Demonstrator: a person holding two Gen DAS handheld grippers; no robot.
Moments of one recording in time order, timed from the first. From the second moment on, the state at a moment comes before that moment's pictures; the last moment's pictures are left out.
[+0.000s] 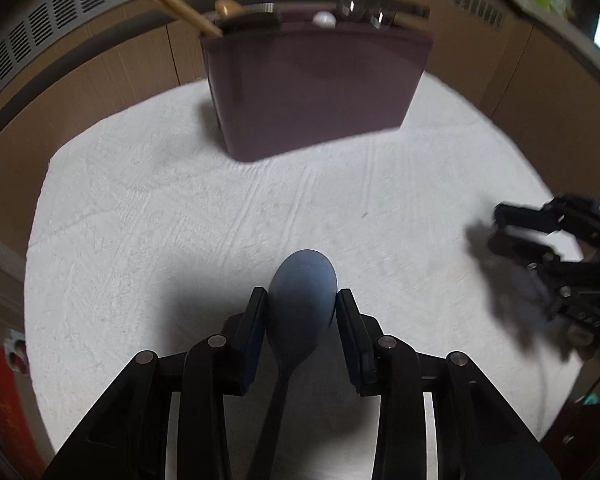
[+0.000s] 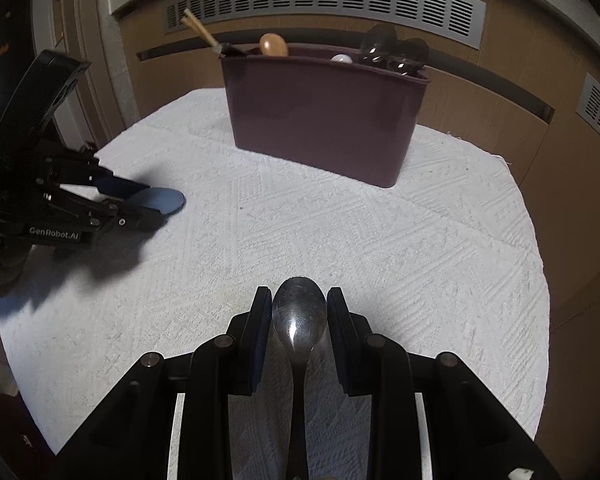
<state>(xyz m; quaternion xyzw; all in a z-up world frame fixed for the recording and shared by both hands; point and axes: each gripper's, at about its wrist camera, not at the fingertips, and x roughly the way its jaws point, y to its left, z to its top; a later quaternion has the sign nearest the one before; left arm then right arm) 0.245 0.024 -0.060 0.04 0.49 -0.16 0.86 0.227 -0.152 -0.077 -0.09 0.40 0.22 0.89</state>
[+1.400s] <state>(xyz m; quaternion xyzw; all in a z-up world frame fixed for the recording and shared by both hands) 0.188 0.036 0.037 -0.12 0.31 -0.17 0.93 0.209 -0.177 -0.006 -0.03 0.32 0.20 0.93</state>
